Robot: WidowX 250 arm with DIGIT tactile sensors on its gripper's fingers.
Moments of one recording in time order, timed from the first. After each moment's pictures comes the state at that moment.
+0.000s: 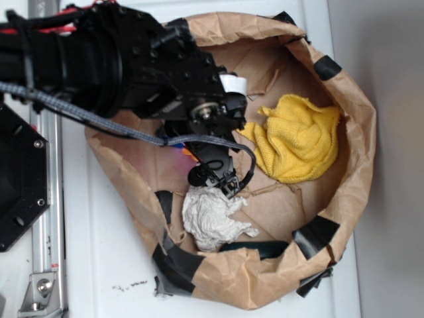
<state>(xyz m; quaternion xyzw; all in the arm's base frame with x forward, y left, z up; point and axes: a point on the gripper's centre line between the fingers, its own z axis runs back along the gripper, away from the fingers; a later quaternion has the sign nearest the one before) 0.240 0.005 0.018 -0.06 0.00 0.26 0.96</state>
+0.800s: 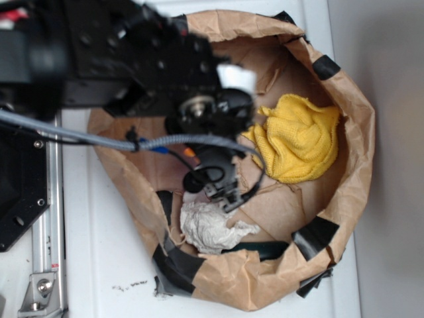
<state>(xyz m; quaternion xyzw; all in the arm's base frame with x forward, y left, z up) 0.251 -0.003 0.089 -0.07 -0.05 0.17 0.98</state>
